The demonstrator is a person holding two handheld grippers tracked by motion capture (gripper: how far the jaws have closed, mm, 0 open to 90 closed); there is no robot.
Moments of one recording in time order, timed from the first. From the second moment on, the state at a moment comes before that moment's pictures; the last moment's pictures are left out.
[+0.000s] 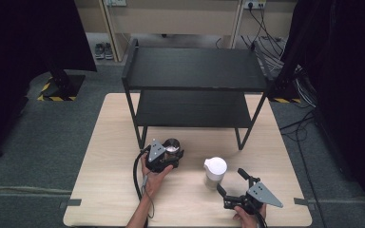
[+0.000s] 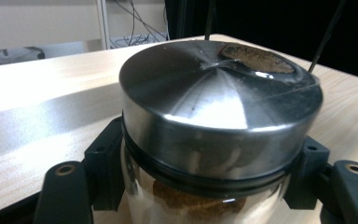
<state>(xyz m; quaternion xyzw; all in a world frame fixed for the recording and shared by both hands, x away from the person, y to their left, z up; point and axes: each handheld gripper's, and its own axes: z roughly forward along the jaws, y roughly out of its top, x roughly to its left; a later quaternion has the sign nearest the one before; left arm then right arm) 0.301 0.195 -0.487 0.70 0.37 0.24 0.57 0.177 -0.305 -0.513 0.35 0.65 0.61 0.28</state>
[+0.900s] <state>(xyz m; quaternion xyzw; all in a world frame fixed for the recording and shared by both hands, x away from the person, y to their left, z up) 0.271 0.217 -0.409 0.72 0.29 0.22 0.60 0.178 -0.304 -0.513 0.35 0.65 0.61 0.28</state>
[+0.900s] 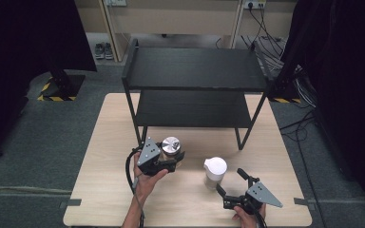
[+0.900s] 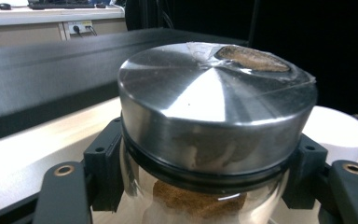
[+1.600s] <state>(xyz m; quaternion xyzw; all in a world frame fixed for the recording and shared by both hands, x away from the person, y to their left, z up) 0.285 0.223 -0.329 0.73 0.24 0.20 0.61 0.178 -0.304 -0.513 0.35 0.65 0.61 0.28</state>
